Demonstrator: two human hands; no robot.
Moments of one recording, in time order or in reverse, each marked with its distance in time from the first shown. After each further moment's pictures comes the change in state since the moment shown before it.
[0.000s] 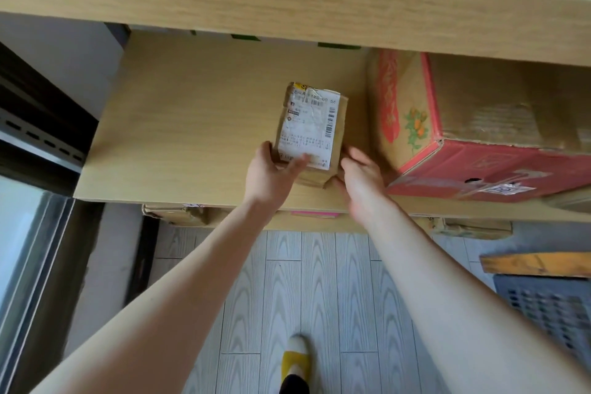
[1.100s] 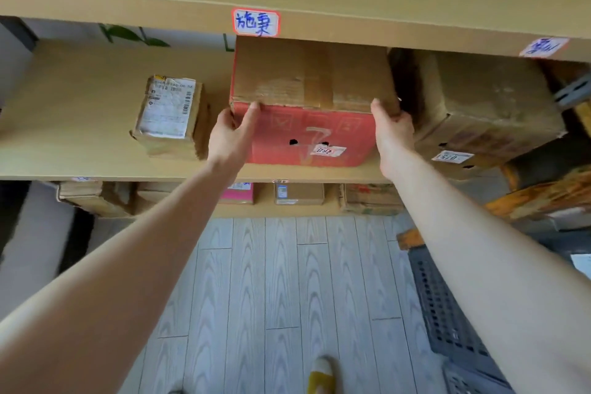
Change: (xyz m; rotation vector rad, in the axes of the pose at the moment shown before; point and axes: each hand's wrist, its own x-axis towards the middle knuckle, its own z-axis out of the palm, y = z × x) left_hand -0.099 0.110 0.143 -0.099 0.061 0.003; right_hand 0.002 -0.093 -0.282 -0.110 0.262 -0.176
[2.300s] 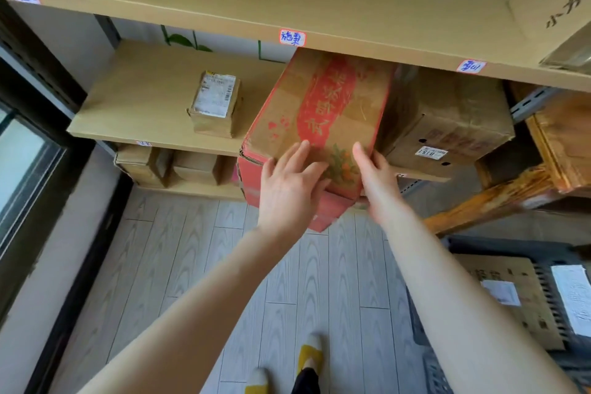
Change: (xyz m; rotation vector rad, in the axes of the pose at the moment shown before) left_hand -0.216 0.022 -0.012 0.732 0.059 0.693; right_hand -0.145 0.019 -0.070 0.007 -0.369 0.068
